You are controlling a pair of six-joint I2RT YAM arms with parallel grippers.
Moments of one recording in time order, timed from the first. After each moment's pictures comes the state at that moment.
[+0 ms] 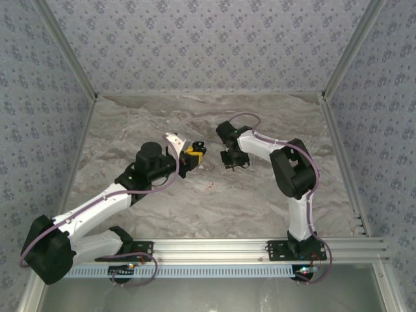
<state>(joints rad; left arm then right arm) -0.68 1.09 0.66 0.17 0.28 -0.18 0.58 2.02 1.42 -0.80 0.08 0.33</state>
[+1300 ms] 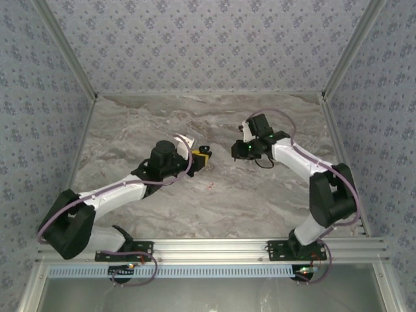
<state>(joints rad) -0.68 1.33 0.66 0.30 0.29 -0.30 0.41 1.57 1.12 -0.51 -0.32 0.36</state>
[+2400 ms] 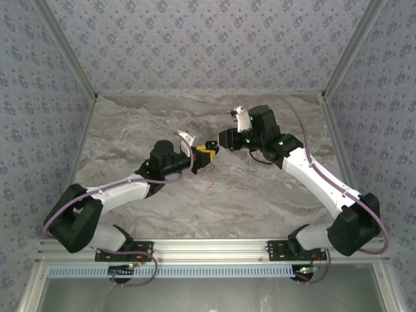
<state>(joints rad) -0.68 1.38 0.64 0.57 0.41 -0.36 0.55 1.34 1.18 -0.39 -0.37 0.35</state>
